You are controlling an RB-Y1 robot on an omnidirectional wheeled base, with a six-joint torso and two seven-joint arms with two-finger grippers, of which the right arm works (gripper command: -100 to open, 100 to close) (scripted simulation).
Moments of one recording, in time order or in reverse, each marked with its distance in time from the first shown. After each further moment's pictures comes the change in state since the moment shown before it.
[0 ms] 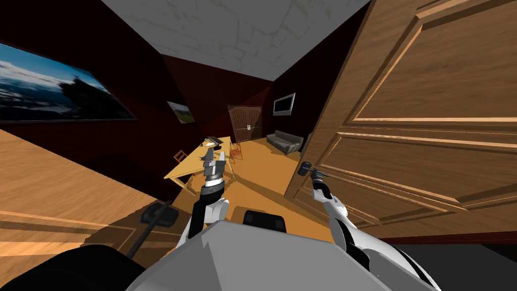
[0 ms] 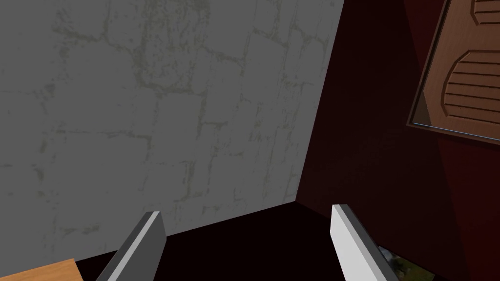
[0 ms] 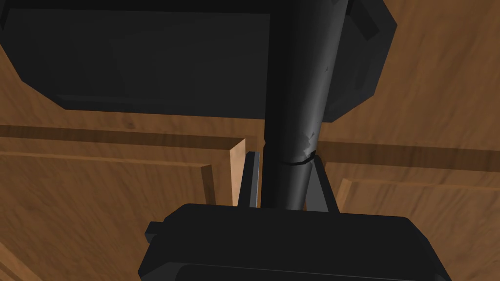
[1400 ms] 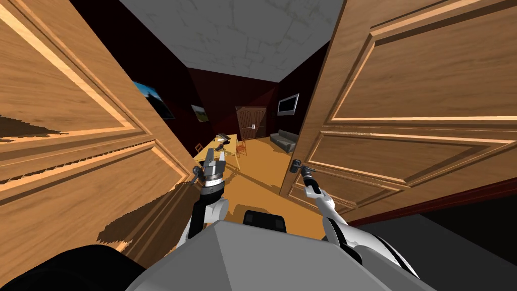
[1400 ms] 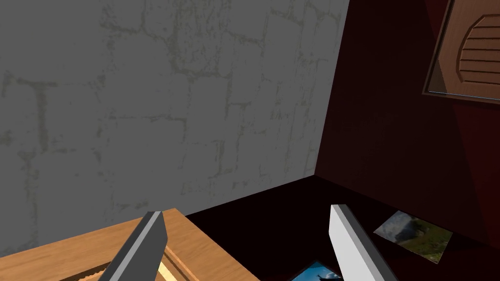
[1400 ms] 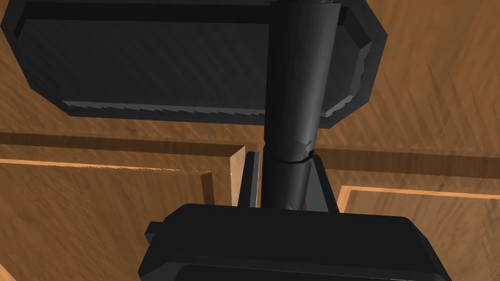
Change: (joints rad) arm -0.018 0.050 0.143 -0.046 0.053 0.010 -0.064
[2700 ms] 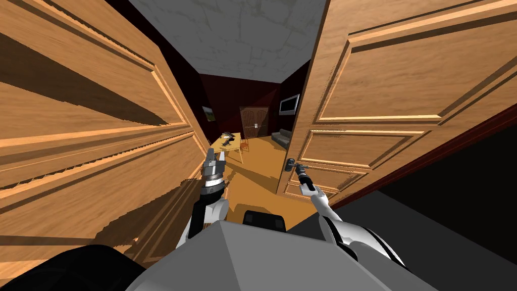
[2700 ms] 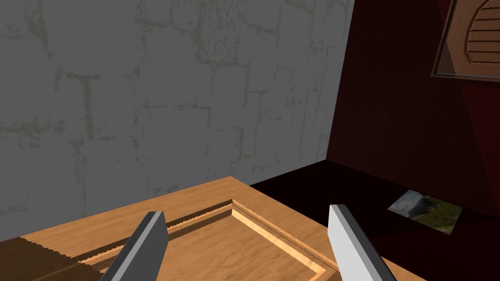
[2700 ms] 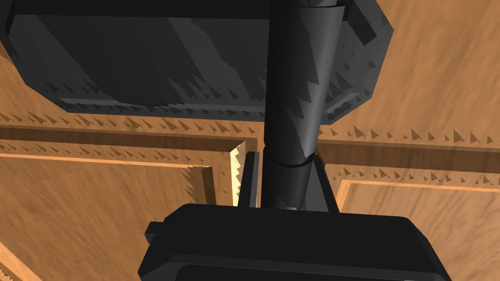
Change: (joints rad) arm -0.027 0.021 0.089 -0.003 0.034 -0.003 -0.042
